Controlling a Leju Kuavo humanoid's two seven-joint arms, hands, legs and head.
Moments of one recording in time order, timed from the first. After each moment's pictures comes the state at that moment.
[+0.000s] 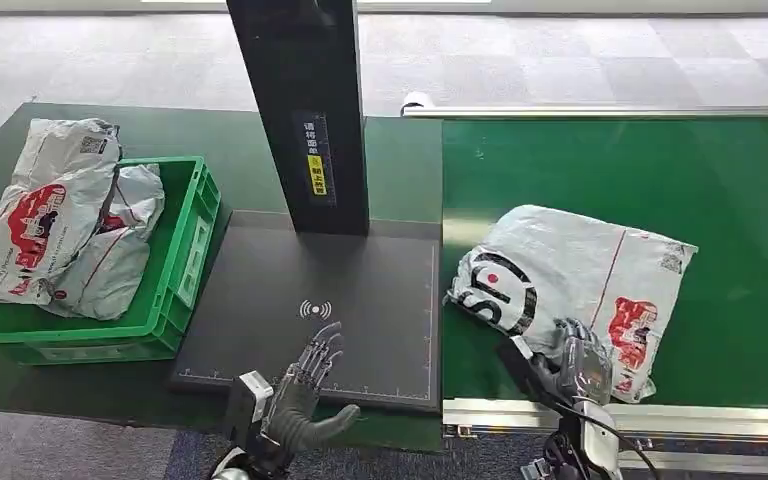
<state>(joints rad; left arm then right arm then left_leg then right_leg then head) 0.03 -0.21 -0.23 -1.24 -0.07 -0.18 -0.47 -0.35 0.01 -0.16 -0.44 1.24 -0.66 -0.16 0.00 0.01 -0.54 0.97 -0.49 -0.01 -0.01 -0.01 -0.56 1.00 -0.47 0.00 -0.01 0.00</state>
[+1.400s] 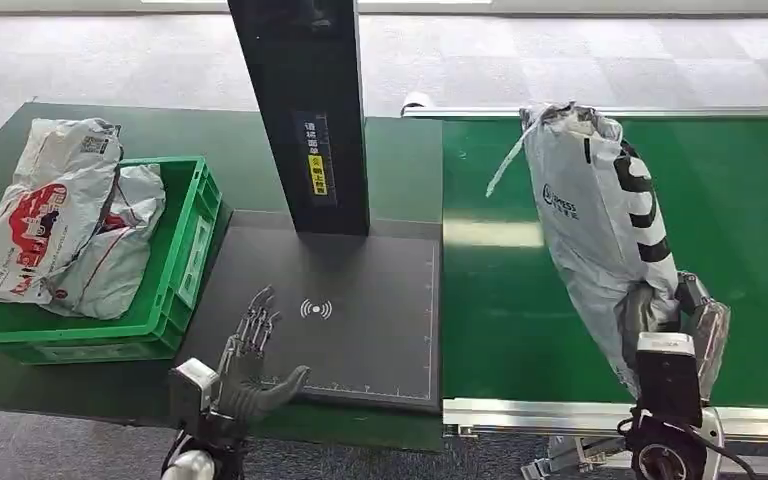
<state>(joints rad) 0.04 -0.20 -0.08 -1.40 -0.15 -0.11 -0.53 -0.01 0.08 -0.15 -1.67 0.56 -0.20 -0.38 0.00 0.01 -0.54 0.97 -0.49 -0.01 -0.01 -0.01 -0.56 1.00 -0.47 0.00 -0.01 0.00</state>
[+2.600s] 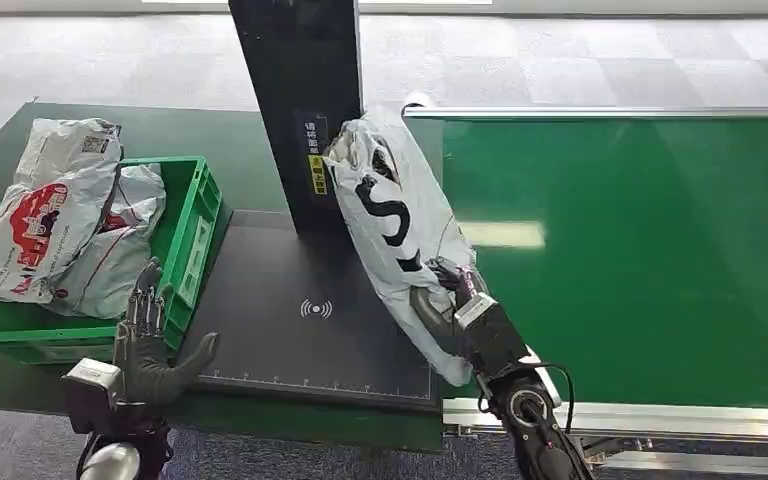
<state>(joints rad) 0.05 -0.12 0.12 -1.58 -0.16 0.00 -0.56 -0.24 0.05 0.39 -1.28 0.26 0.12 -0.34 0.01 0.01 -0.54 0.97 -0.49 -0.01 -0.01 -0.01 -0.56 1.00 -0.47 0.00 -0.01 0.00</state>
